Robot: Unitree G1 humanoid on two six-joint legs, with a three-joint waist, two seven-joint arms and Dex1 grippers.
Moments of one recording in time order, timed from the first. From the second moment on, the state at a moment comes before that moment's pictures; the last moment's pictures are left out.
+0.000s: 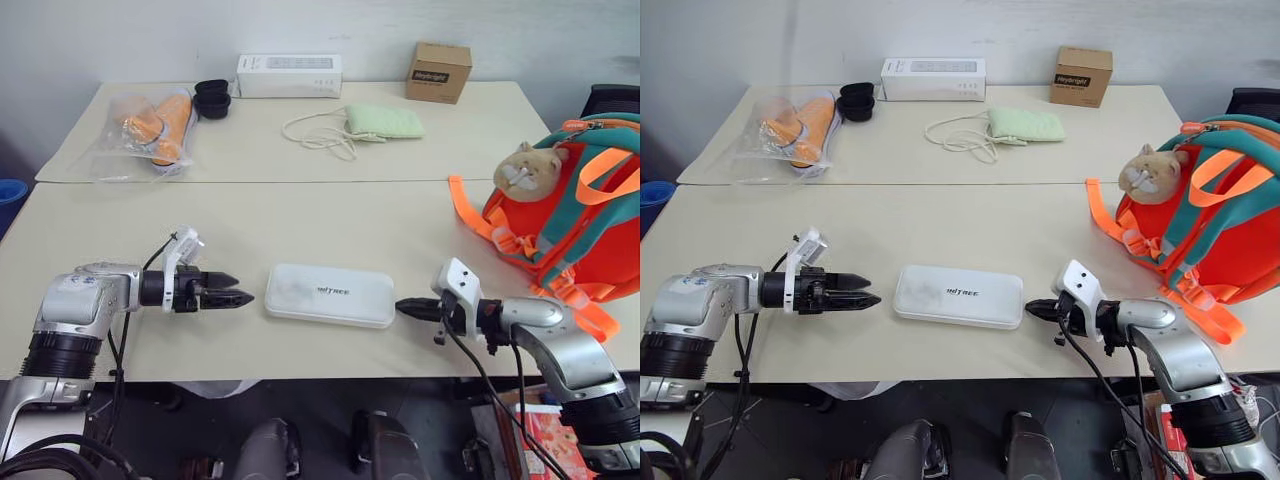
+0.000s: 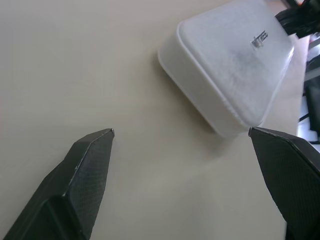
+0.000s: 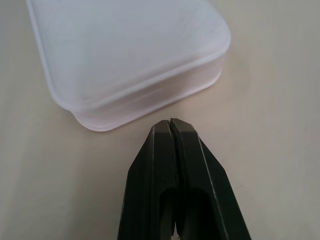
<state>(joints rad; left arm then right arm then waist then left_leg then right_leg) -0.56 0.78 0.00 0.22 -0.51 1.11 -1.13 -0.26 -0.70 0.07 -0.11 0.31 0.48 0.97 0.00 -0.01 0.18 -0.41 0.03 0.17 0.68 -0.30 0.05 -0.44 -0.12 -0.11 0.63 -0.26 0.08</state>
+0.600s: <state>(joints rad) -0.85 0.50 -0.09 0.48 -0.56 1.42 -1.05 -0.27 -0.68 0.08 -0.11 0.29 0.46 0.97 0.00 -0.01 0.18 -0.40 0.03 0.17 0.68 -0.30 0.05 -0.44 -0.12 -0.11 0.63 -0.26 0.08</state>
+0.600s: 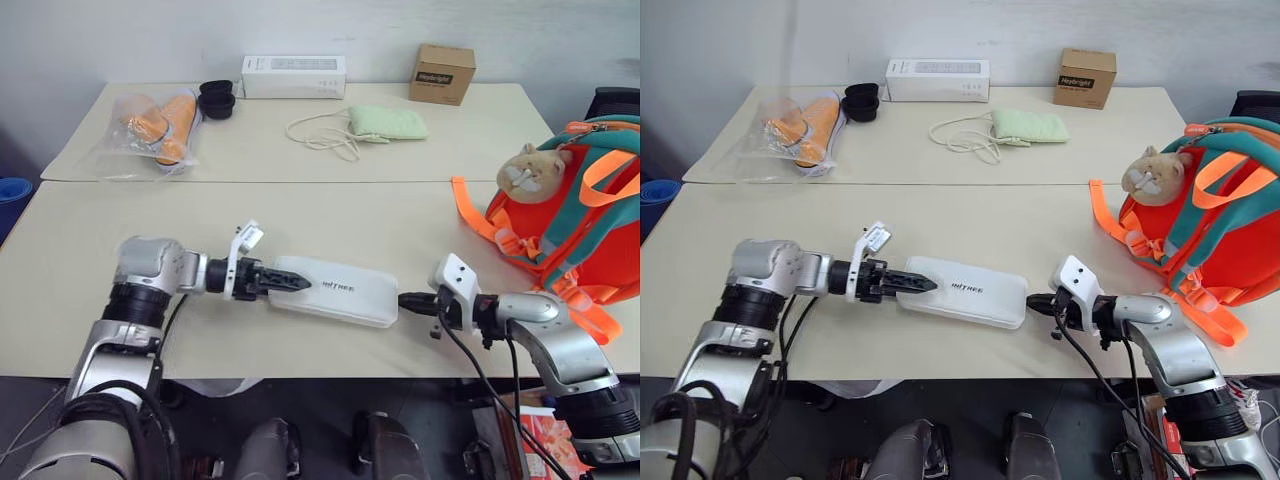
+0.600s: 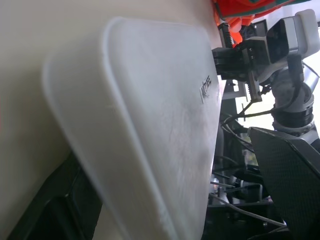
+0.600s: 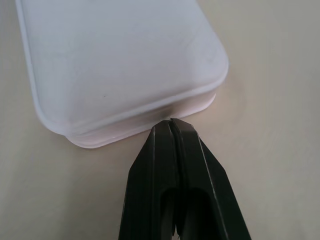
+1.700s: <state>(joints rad) -0.76 0.47 0.31 0.09 -0.86 1.61 -0.89 0.28 -0.90 -0.93 -0.33 0.69 0.85 0.89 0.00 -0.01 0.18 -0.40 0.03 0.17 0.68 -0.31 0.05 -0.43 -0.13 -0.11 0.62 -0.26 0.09</state>
